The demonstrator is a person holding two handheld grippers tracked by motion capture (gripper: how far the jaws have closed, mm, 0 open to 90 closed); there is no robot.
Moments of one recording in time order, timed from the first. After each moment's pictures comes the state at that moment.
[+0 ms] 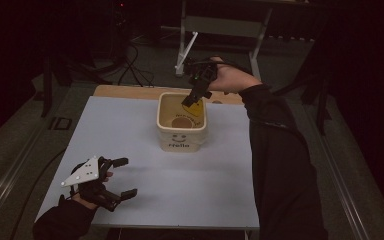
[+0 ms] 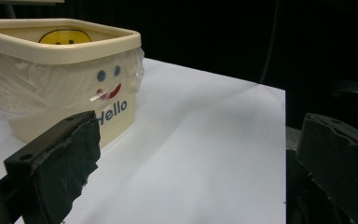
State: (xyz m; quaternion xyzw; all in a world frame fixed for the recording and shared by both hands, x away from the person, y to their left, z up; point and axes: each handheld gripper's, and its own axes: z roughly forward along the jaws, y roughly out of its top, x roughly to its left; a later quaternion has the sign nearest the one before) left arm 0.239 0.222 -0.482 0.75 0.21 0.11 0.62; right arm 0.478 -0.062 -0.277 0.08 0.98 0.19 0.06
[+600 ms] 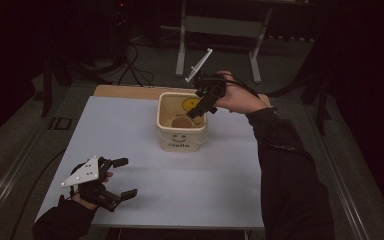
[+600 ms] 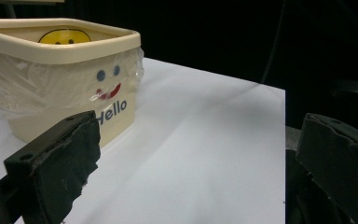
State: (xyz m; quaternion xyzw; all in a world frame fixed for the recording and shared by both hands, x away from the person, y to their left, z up) left arm 0.238 0.222 -0.481 0.75 0.21 0.11 0.62; right arm 0.454 -0.090 -0.308 0.13 0.96 0.24 0.06
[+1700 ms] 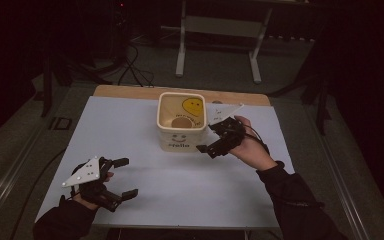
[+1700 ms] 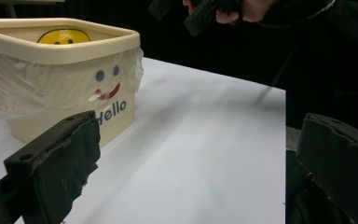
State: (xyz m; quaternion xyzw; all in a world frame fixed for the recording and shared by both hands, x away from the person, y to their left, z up) left arm 0.238 0.220 -0.482 0.75 0.21 0.11 0.62; right arm 0.369 -0.151 -0.388 0.18 0.91 0.35 0.11
